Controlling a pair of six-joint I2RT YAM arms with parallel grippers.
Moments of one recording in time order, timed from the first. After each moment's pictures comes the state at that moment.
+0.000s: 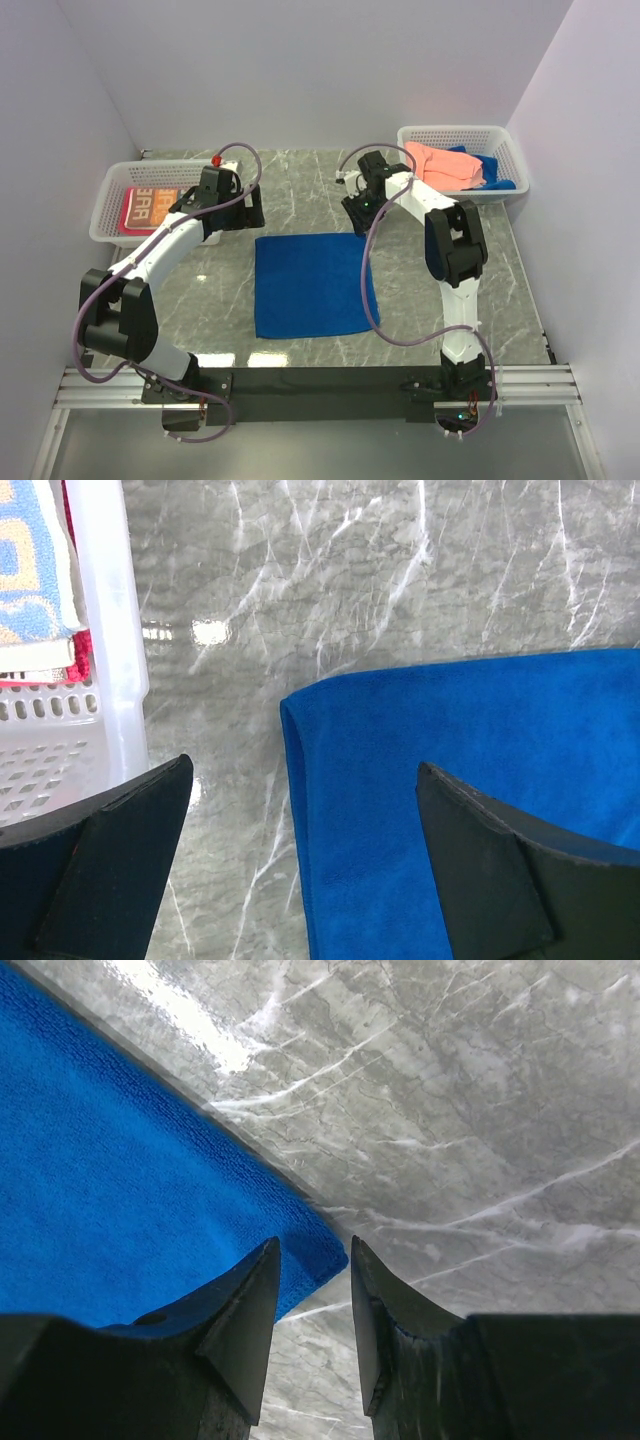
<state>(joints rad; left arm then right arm) -0.27 1.50 1.13 -0.42 0.00 -0.32 0.36 2.17 1.73 -0.81 -0.25 -0.30</state>
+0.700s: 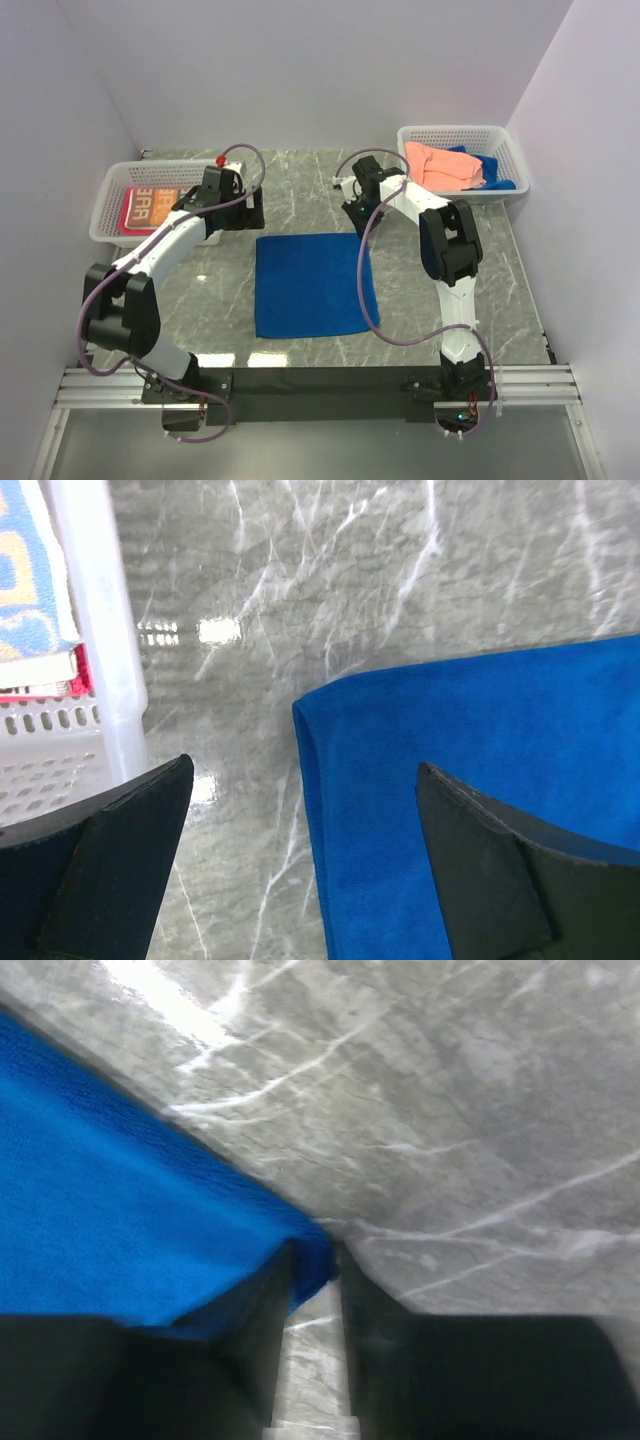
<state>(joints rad) -0.27 1.52 1.13 -0.42 0.00 -0.28 0.38 2.20 1.72 -0.80 -0.17 -0.31</state>
